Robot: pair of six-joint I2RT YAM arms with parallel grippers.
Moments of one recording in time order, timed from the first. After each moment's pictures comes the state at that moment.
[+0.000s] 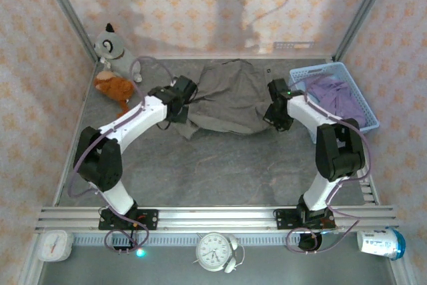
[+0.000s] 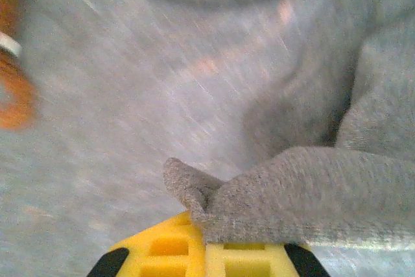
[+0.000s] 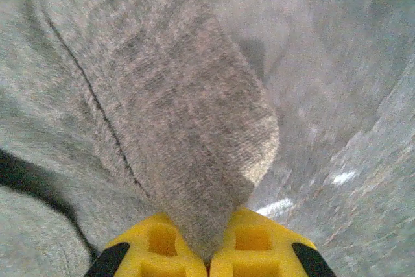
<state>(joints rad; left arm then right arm) -0.46 1.68 1.41 -0.95 -0.44 -0.29 0.25 1.72 1.22 -0.79 0.11 0.74</state>
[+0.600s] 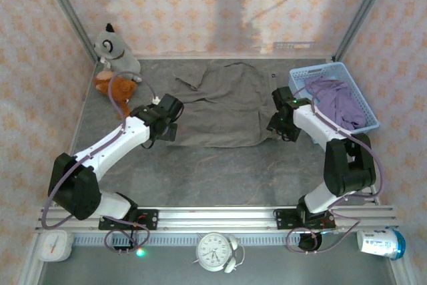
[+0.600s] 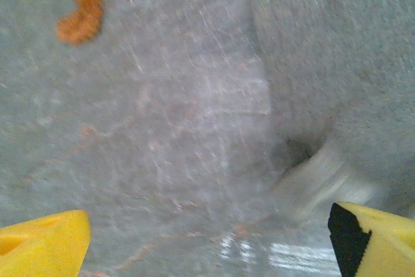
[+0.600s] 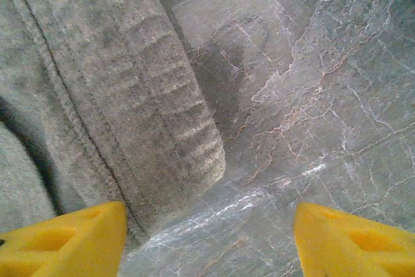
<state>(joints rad) -0.46 1.40 1.07 -0.96 -0.46 -0.42 0.25 1.57 1.06 -0.85 0.13 0.72</state>
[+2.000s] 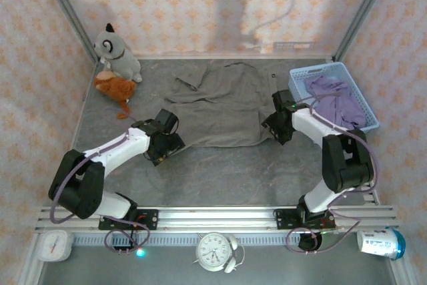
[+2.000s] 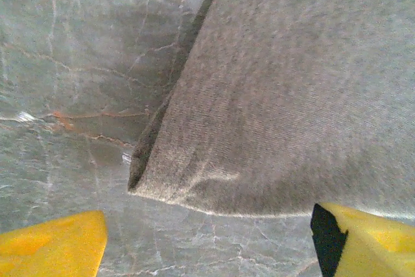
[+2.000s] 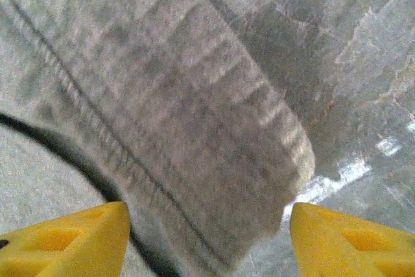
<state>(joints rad) -0.41 1.42 0.79 -0.71 0.02 -1.09 0.23 1.61 0.98 -0.64 -0.05 1.04</state>
